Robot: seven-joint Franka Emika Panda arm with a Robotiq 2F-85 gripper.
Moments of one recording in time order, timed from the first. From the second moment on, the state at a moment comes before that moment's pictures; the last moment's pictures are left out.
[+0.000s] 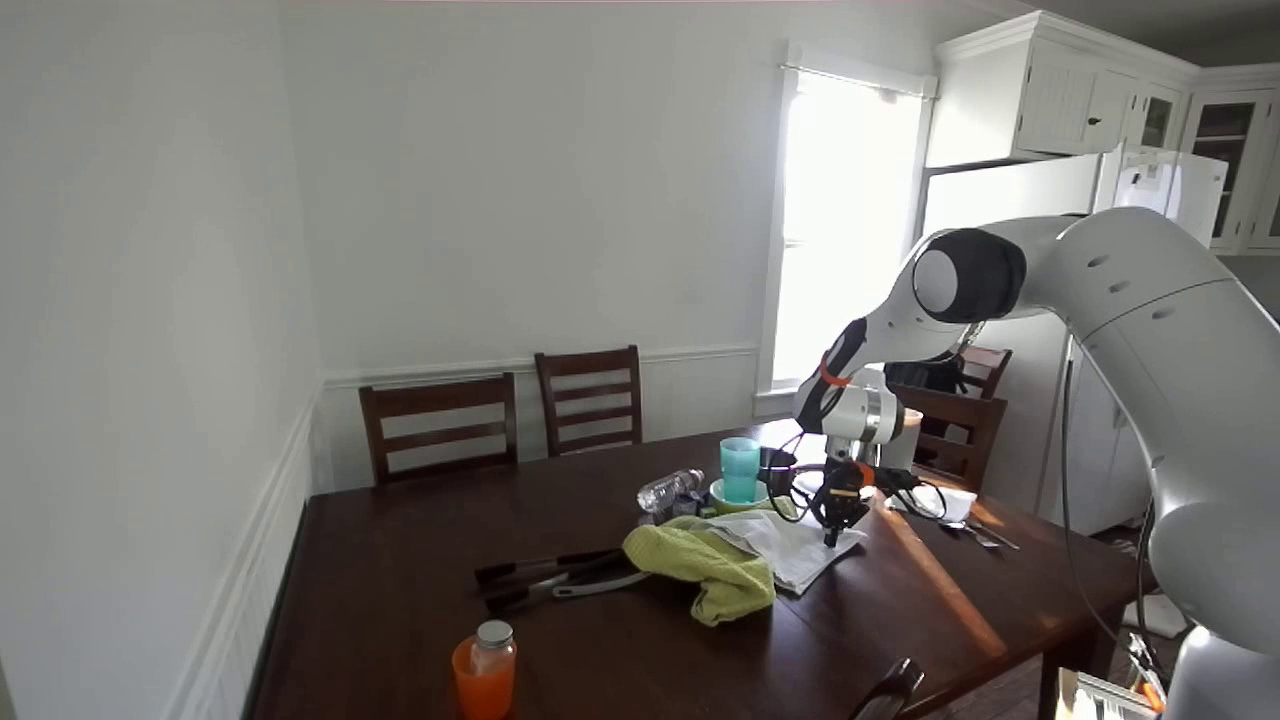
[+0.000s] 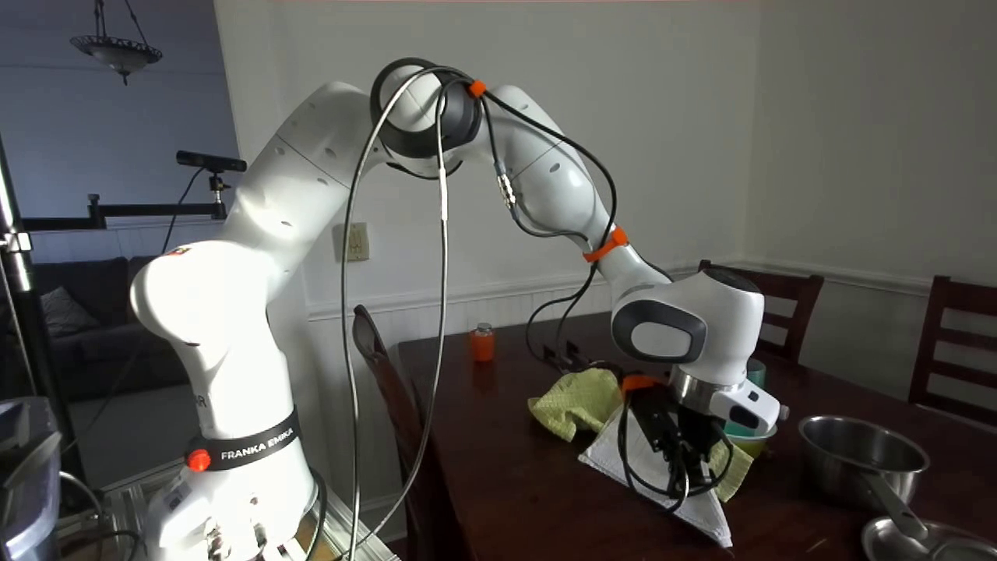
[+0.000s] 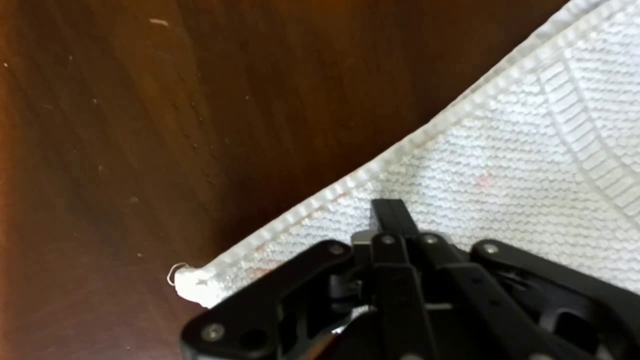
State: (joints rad) arm -0.60 0.72 -0.20 -1.81 0.40 2.40 -0.31
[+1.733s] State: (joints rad) arm -0.69 0.67 -0.14 -1.81 0.35 2.38 -0.25
